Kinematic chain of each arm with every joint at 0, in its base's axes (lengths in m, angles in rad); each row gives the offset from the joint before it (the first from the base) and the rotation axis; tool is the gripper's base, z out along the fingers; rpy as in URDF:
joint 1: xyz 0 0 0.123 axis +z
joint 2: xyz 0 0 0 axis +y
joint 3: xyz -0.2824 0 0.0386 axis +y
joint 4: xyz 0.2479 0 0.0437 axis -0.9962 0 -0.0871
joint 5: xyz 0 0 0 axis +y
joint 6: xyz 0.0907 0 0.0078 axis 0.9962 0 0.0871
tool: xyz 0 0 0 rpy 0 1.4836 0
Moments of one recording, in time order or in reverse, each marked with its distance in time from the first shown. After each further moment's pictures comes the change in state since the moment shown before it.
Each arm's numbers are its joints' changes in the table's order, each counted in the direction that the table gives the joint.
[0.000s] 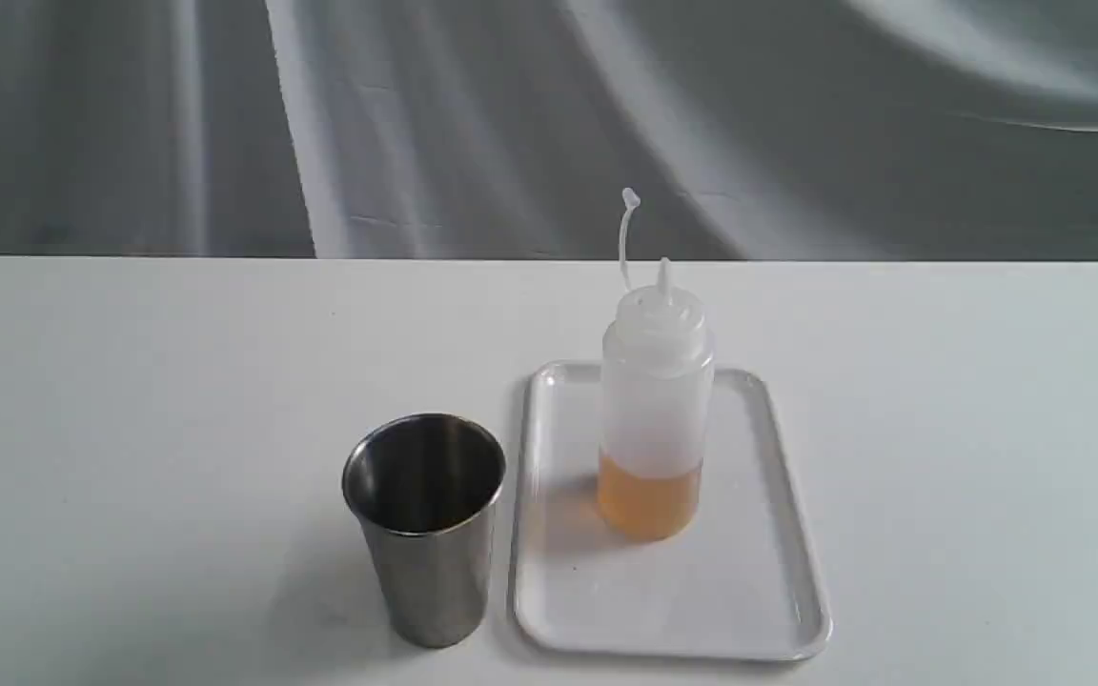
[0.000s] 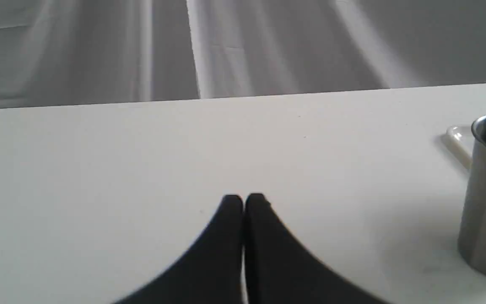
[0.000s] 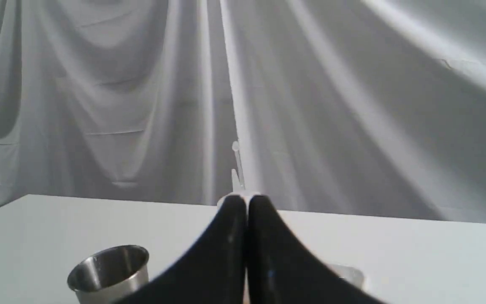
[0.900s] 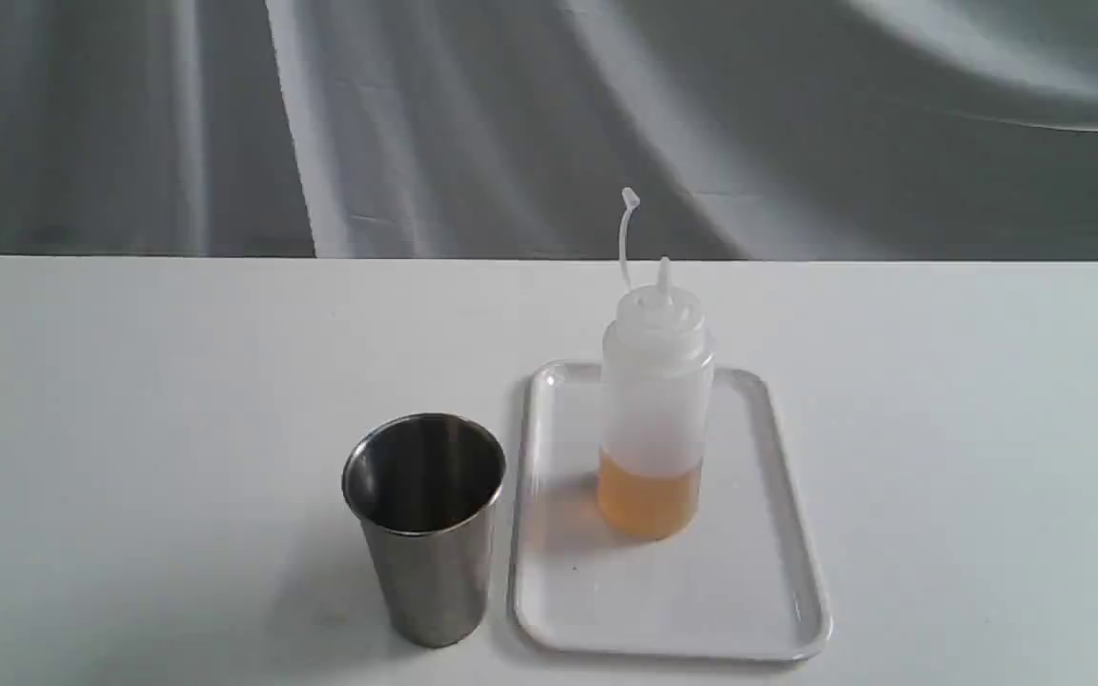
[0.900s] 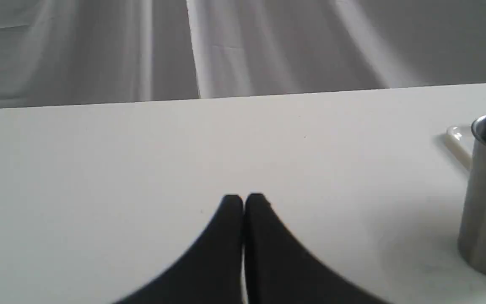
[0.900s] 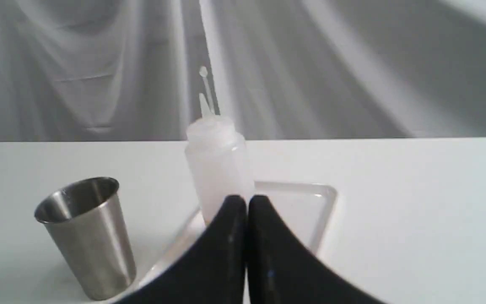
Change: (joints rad) left arm 0.000 0.000 0.000 0.000 0.000 0.000; right arm -0.037 -0.012 0.044 -0.033 0.137 0.000
